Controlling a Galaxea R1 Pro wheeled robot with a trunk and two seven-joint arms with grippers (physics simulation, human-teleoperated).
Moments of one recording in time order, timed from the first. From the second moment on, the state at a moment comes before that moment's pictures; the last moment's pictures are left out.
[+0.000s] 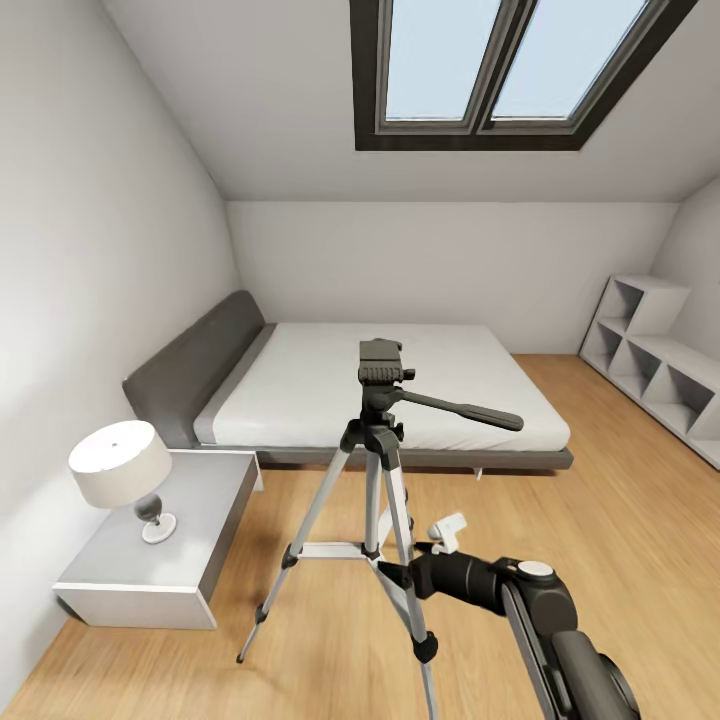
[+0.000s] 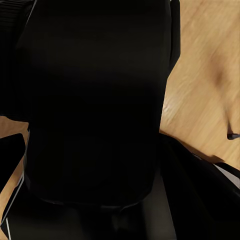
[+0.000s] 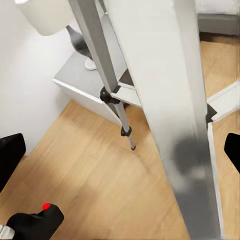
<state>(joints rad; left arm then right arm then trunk) -0.24 0.01 -0.64 -0.01 1.15 -0.11 -0.06 -0.27 0.06 0.02 -1.48 0.12 0.73 0.77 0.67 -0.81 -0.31</state>
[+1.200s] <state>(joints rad) -0.24 0.01 -0.64 -0.01 1.15 -0.11 -0.06 -0.44 0.17 0.10 -1.31 0.12 0.69 0.48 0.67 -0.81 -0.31</state>
